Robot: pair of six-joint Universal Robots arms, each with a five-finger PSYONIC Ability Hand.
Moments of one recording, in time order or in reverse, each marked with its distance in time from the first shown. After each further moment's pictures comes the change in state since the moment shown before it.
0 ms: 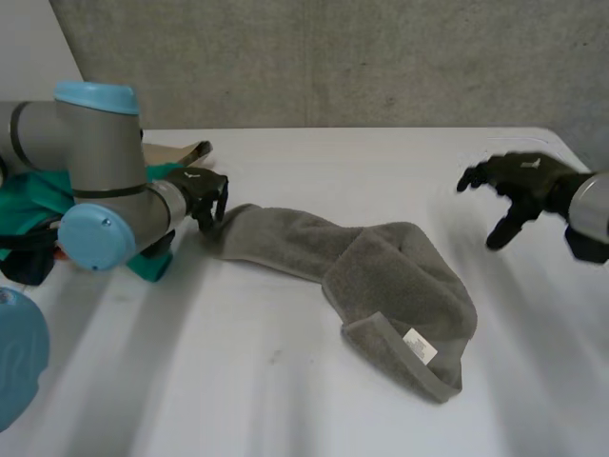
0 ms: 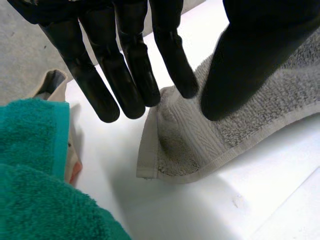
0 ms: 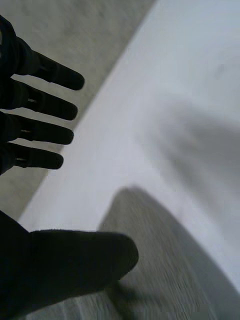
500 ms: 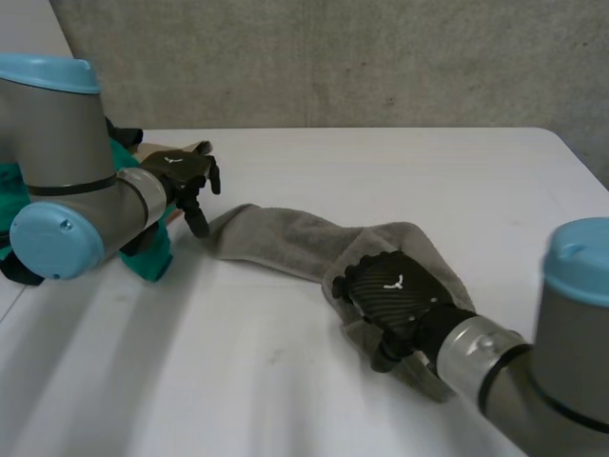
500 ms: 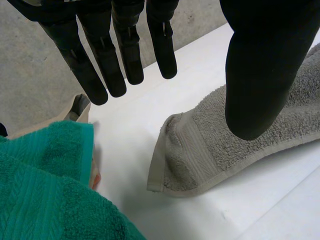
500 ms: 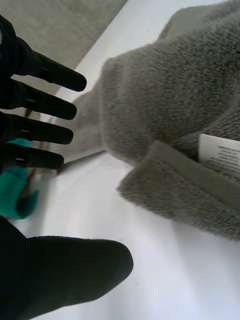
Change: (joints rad) left arm 0.004 0.224 -0.235 0.075 -0.010 -0.057; right arm 0.510 -0.237 0.527 -0.329 0.238 0.026; left_hand -0.355 -0.382 -0.391 -0.403 -0.405; right_hand 0.016 0.003 0.002 0.042 0.065
